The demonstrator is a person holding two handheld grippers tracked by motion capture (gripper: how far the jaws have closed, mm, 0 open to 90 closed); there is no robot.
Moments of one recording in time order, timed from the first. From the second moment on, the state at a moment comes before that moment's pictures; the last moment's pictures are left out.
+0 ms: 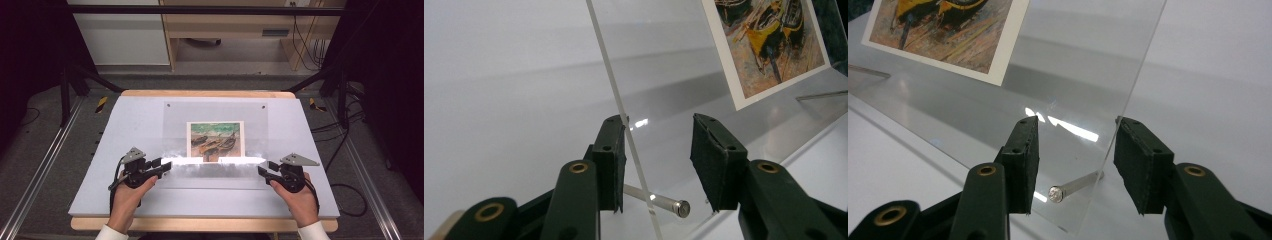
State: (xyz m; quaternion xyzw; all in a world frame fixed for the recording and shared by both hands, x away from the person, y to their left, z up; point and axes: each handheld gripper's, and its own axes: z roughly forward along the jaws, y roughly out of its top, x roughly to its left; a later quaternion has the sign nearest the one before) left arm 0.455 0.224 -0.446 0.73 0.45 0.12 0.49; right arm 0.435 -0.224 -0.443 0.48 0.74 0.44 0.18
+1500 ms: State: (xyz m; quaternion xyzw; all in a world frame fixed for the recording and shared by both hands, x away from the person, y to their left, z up) left arm 0.431 0.224 -0.446 0.74 0.46 0.14 0.47; right arm 0.413 -0.229 -0.447 0.48 0.74 0.43 0.19
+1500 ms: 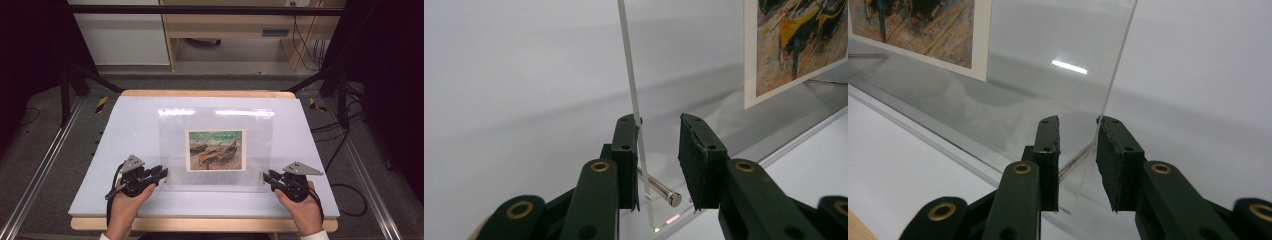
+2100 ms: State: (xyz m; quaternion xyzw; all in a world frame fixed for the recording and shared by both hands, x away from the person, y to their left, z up) left arm 0.424 0.223 -0.447 0.75 0.45 0.15 0.46; right arm 0.408 -0.230 -0.450 0.48 0.74 0.42 0.19
